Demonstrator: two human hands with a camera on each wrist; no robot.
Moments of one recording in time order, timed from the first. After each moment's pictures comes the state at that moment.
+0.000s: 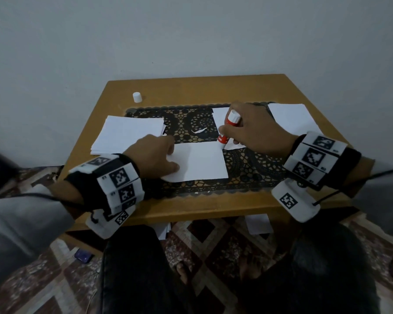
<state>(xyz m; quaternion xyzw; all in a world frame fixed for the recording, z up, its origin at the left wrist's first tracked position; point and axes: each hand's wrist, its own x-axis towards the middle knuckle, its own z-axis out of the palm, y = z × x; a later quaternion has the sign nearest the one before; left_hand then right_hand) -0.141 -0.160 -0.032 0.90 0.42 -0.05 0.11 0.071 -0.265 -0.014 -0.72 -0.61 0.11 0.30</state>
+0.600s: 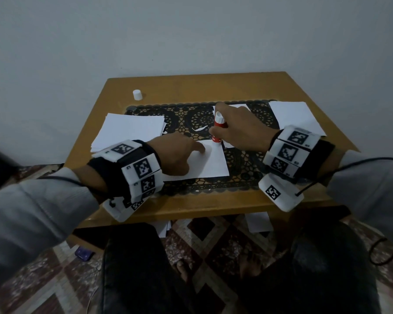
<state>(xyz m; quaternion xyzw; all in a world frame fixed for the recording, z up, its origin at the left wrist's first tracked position) -0.108 -0.176 -0.013 0.95 0.26 -0.16 0.05 0.069 -0.234 -0.032 -0.72 -0.66 0.07 0.20</state>
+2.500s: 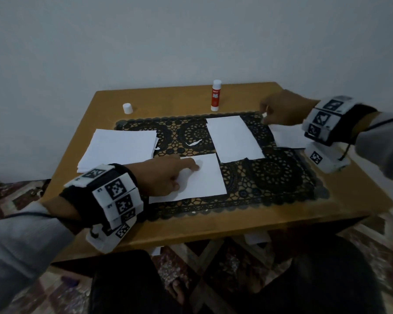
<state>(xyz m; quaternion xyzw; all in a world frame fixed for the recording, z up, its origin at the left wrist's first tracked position) -0.120 -0.146 -0.040 0.95 0.19 -0.13 0.18 0.205 -0.220 0.003 -0.82 -0.57 0.02 -0.02</state>
